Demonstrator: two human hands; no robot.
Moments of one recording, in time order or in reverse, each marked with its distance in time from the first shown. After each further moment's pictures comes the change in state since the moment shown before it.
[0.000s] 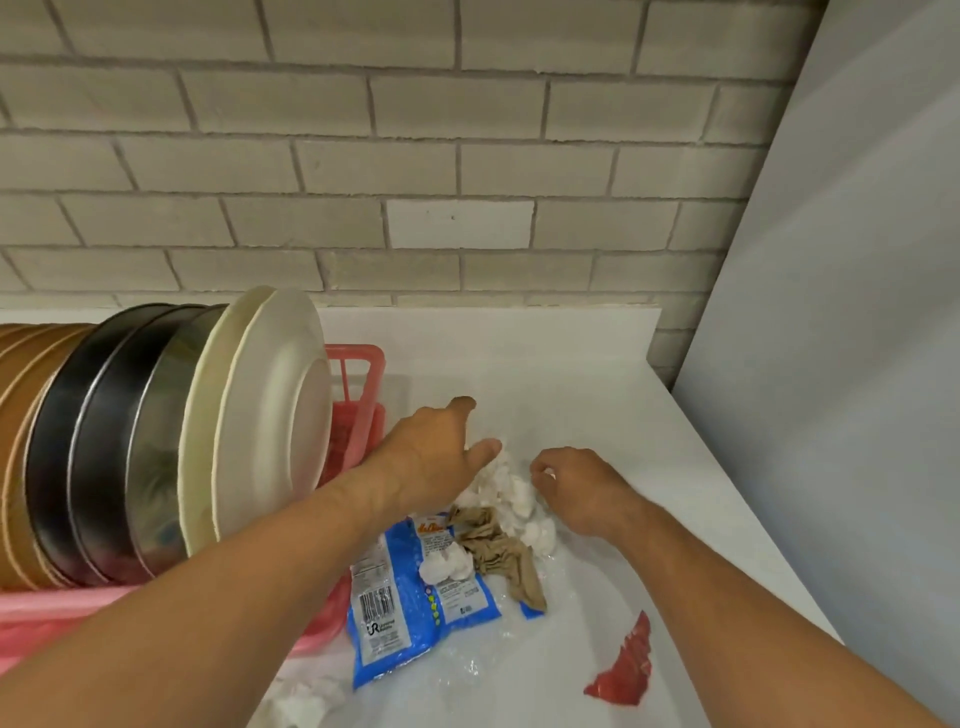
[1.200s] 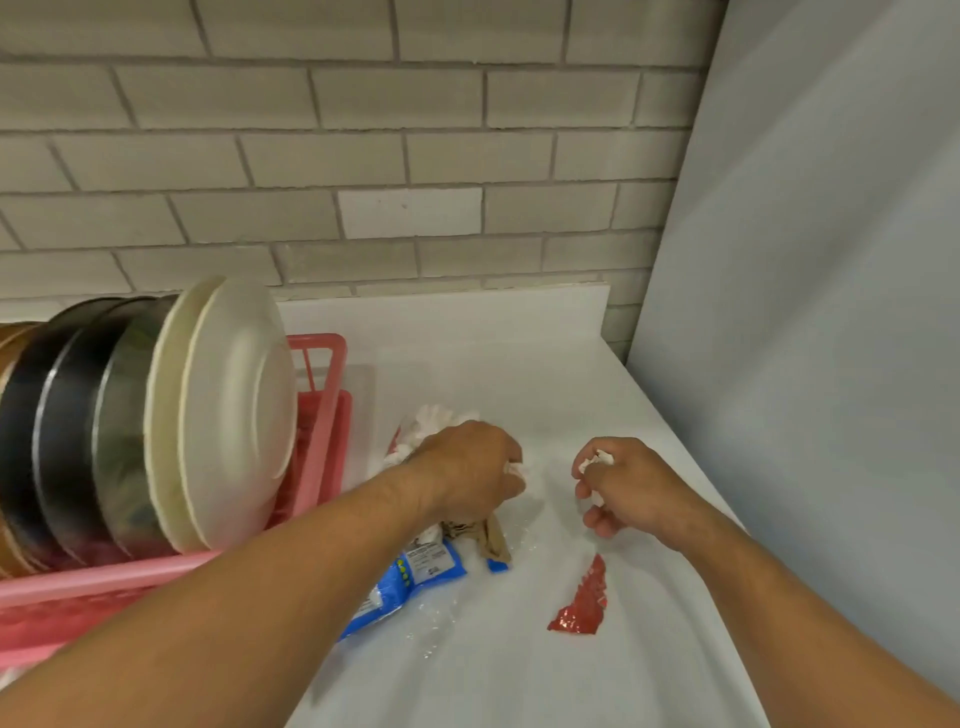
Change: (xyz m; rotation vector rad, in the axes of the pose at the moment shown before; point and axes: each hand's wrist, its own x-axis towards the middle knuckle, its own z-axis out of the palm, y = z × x) left_hand -0.023 0.059 0.025 0.107 -0.264 0.187; right_hand -0.092 0.037 -0.032 0.592 0.089 0.214
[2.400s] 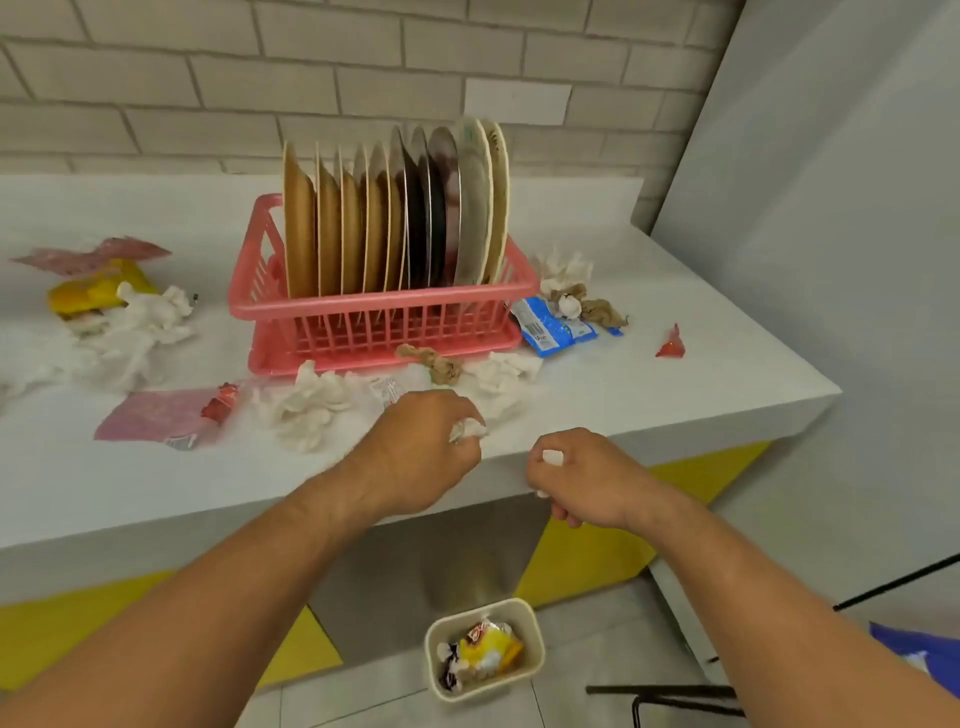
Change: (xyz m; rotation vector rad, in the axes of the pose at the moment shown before) left_hand -0.366 -0.179 0.064 -0.309 0.285 0.166; right_hand -0.293 -0.051 0.296 -0.262 -0.082 0.010
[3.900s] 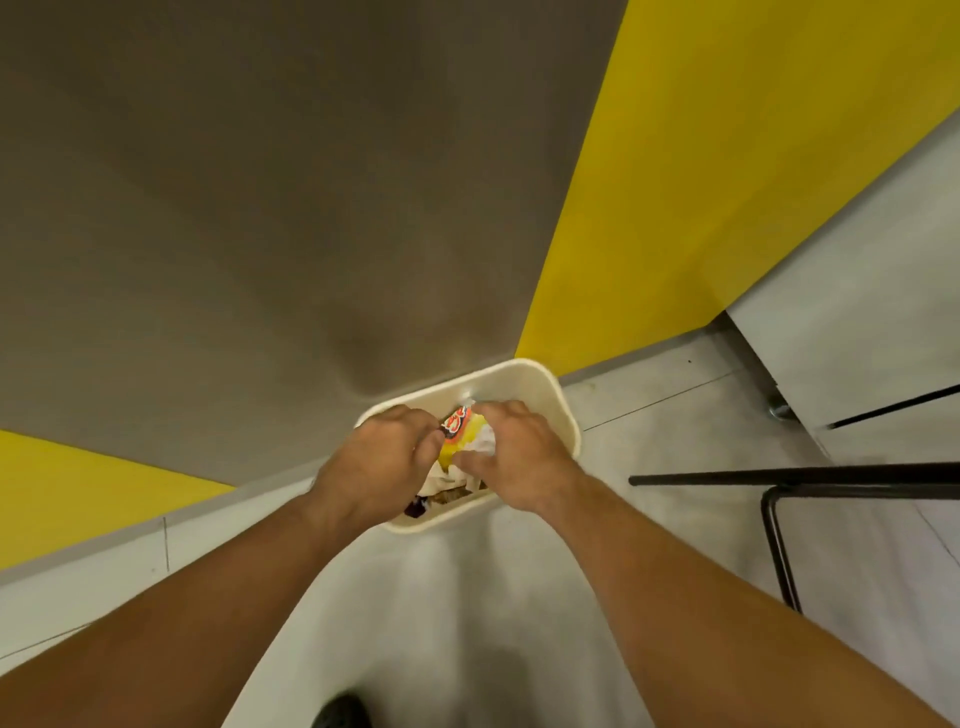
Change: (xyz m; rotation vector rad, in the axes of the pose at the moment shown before) left_hand -0.085 -0.323 0.575 0.042 -0.343 -0.211; right_hand 0.215 0.467 0.423 -0.186 -0.037 0.112
